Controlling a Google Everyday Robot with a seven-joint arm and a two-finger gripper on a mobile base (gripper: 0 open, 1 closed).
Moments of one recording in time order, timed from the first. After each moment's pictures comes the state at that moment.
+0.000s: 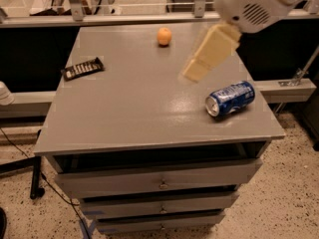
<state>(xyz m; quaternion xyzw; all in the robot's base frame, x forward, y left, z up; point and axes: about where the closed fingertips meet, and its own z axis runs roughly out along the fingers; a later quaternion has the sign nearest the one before) 0.482 -0.069 1.053 -0.61 0.69 0.00 0.38</state>
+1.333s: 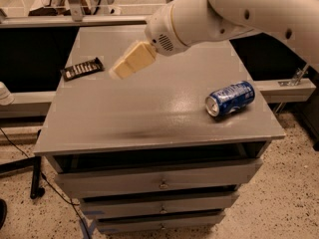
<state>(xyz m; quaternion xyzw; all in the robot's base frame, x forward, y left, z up) 0.576 0.053 0.978 -0.53 0.70 0.19 0.45</state>
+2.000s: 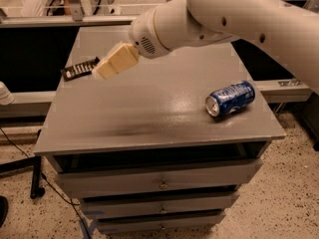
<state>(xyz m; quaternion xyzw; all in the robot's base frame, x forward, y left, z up) 0.583 0.089 0.969 -0.51 0.70 0.22 0.46</state>
